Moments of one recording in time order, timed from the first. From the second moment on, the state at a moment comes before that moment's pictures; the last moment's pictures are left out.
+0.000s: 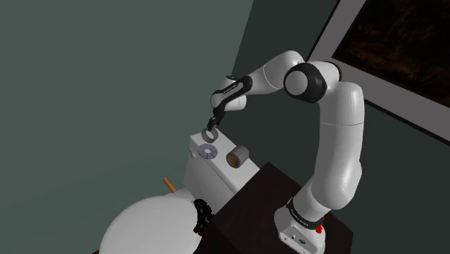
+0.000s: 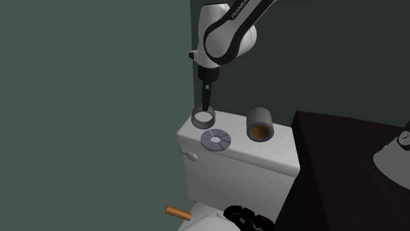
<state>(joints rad) -0.08 0.54 -0.14 -1.98 0.17 2.58 -0.55</state>
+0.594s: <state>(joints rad) -0.09 0.59 -0.13 -1.96 0.18 2.62 -0.56</state>
